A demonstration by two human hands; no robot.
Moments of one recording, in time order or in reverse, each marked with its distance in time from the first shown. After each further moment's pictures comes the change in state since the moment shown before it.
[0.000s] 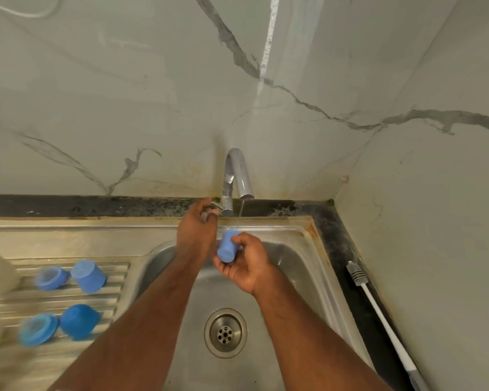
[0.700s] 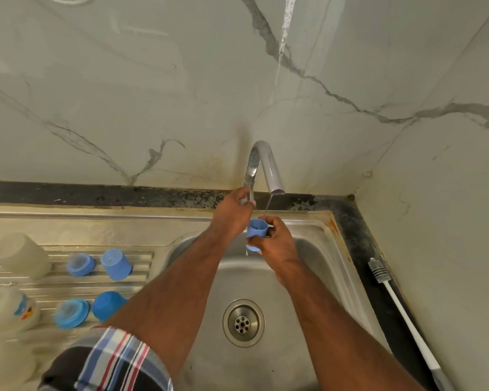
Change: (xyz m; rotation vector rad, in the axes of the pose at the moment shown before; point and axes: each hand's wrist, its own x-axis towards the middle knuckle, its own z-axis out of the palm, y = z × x) left_hand 0.031 0.011 0.010 0.111 -0.303 0.011; right_hand 0.003 -0.006 -0.001 -1.003 0.212 -0.539
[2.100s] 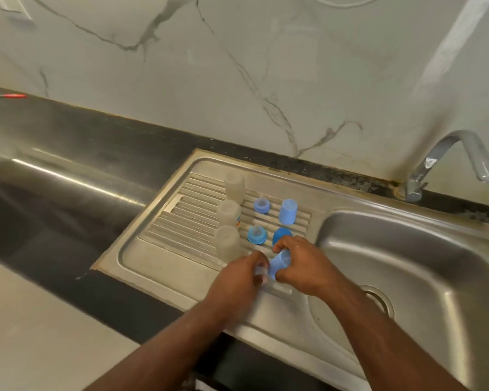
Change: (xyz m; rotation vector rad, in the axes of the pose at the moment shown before) left_hand -0.288 -0.180 -0.191 0.337 0.113 -0.121; right_hand -0.182 -0.026 0.179 -0.806 -0.699 -0.446
